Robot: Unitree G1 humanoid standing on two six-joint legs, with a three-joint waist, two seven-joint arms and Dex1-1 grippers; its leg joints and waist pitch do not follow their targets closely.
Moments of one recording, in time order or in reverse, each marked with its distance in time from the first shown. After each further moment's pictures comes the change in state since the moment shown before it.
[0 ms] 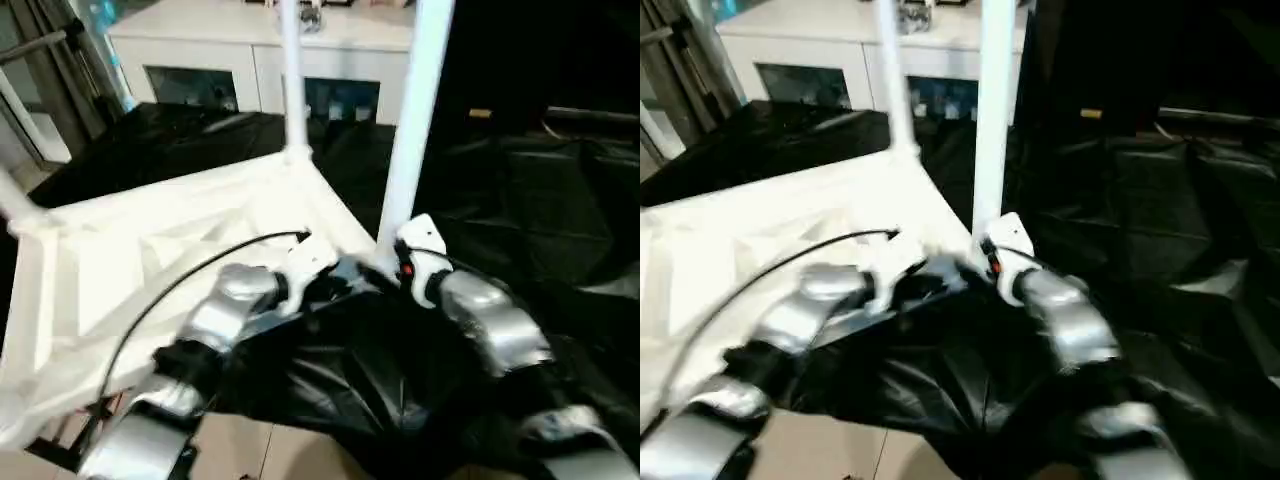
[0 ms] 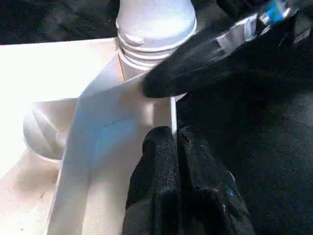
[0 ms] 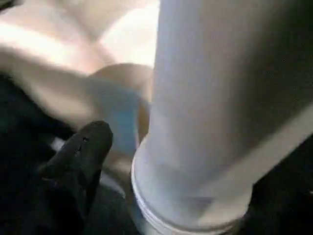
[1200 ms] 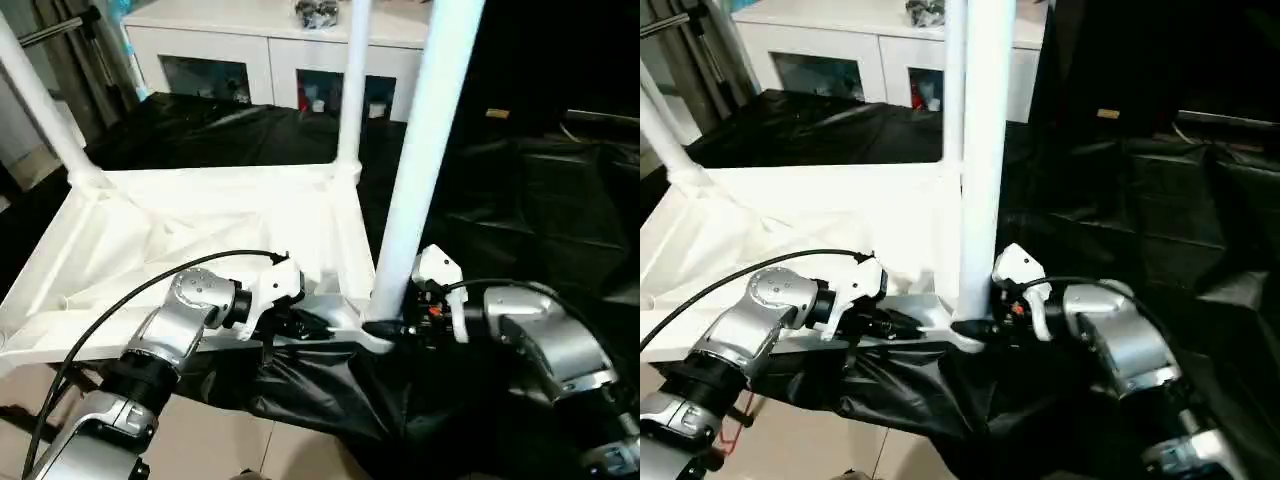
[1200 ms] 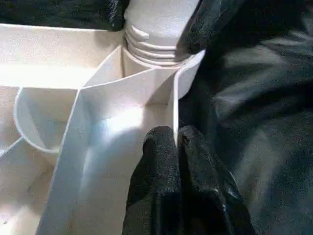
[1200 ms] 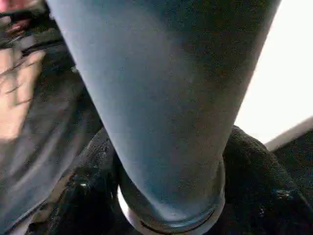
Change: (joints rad) left arm 0.055 0.110 -0.024 -0.063 -0.064 -0.022 -0.231; right arm 0.099 -0.094 0.023 -0.165 0.094 0.064 0.295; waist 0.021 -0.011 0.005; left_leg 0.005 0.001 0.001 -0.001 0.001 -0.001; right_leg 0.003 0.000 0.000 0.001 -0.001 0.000
